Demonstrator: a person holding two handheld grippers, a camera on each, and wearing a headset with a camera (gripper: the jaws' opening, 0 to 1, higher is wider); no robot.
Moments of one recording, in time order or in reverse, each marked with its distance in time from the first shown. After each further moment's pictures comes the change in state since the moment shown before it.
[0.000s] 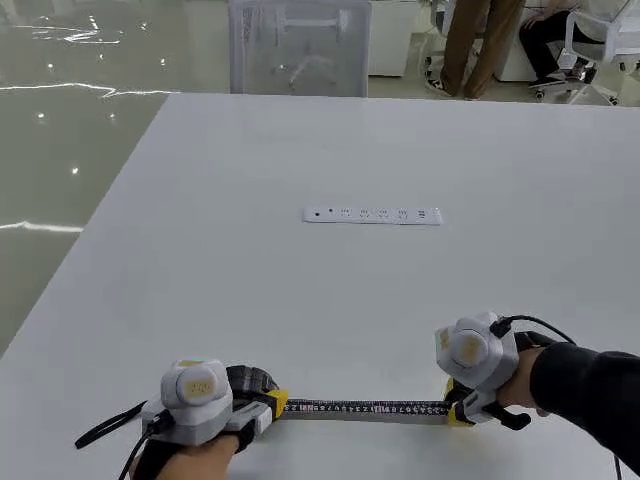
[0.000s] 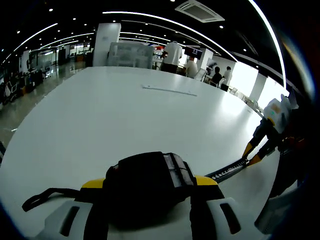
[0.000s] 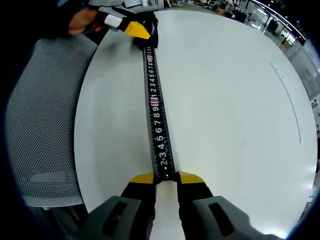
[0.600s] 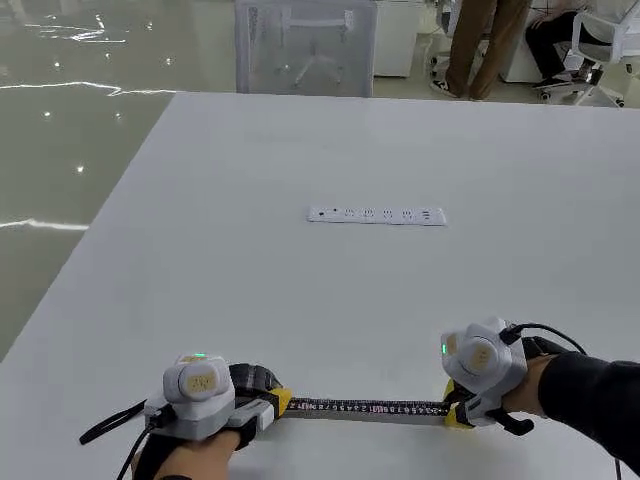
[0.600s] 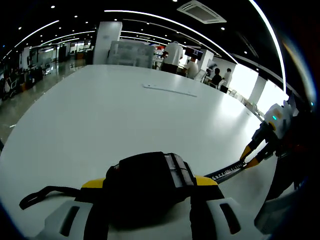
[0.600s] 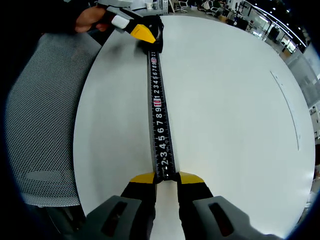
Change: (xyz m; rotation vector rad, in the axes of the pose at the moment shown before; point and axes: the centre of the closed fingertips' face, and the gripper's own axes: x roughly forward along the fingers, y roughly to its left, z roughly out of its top) left arm 0.000 0.002 0.000 -0.034 0.004 -0.020; right arm 0.002 0.002 0.008 -0.043 -0.048 -0.019
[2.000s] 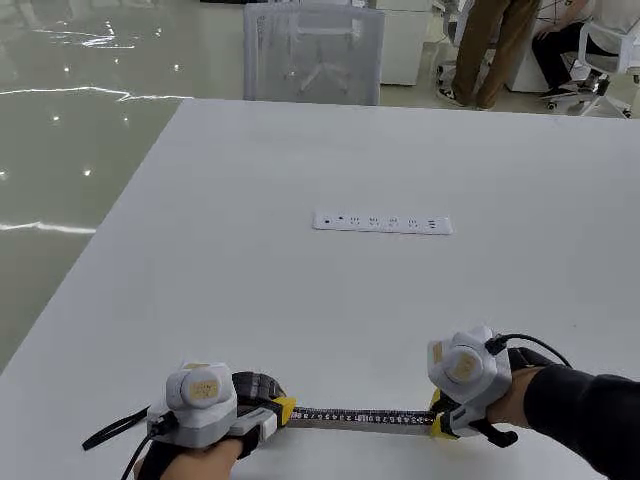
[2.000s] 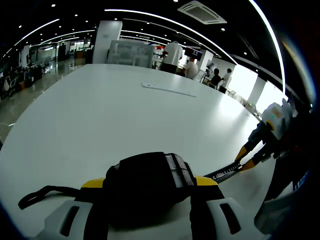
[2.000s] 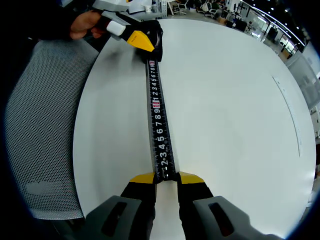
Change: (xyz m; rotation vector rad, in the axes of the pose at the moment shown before) left arm 0.002 0.000 0.001 -0.008 0.003 -0.013; right arm 0.008 0.001 0.025 0.010 -0.027 0.000
